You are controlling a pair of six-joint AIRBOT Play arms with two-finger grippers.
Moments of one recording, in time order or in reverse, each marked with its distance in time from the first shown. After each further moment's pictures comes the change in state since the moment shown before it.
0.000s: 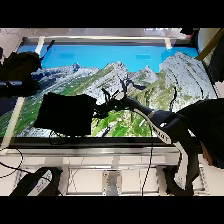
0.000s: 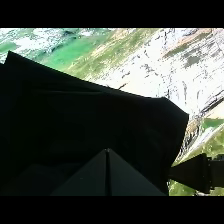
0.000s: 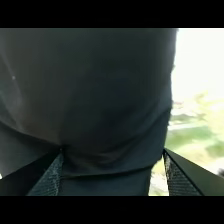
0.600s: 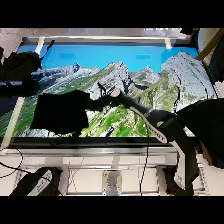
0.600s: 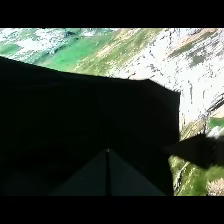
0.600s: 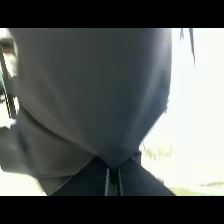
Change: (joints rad) left arm 0.000 0.000 0.000 0.000 0.000 0.018; right arm -0.031 -0.032 0.174 0.000 -0.047 0.005
